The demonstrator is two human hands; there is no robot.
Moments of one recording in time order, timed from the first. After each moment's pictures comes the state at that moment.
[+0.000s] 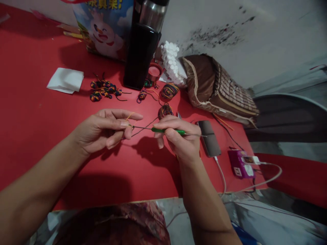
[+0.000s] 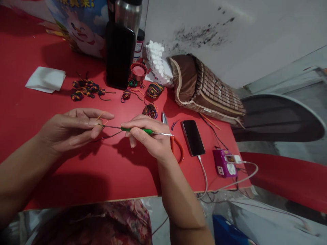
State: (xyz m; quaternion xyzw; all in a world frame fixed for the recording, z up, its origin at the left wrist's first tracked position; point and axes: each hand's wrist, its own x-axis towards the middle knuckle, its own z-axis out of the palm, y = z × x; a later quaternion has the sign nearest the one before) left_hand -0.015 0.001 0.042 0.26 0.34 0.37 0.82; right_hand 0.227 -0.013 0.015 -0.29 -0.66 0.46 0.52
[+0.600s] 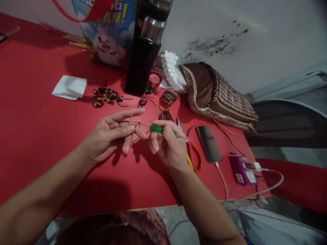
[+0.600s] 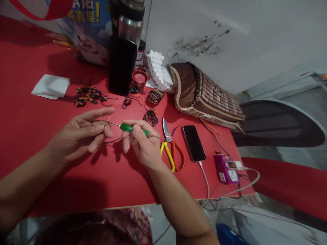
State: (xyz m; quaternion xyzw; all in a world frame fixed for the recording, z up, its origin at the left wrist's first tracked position) left_hand -0.005 -0.008 0.025 0.30 0.23 0.46 0.80; right_hand 0.190 -0.019 0.009 -0.28 -0.43 0.64 0.57
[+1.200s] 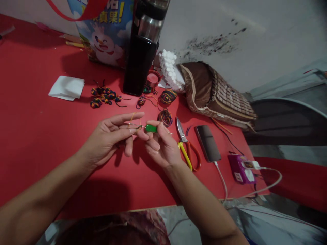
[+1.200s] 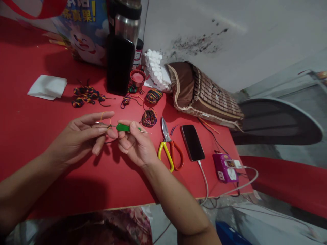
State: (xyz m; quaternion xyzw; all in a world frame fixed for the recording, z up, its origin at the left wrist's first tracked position) left_hand 0.004 -0.013 0.025 0.30 0.29 0.48 0.77; right_hand 0.185 -0.014 0.010 -0.26 -0.27 0.78 0.50
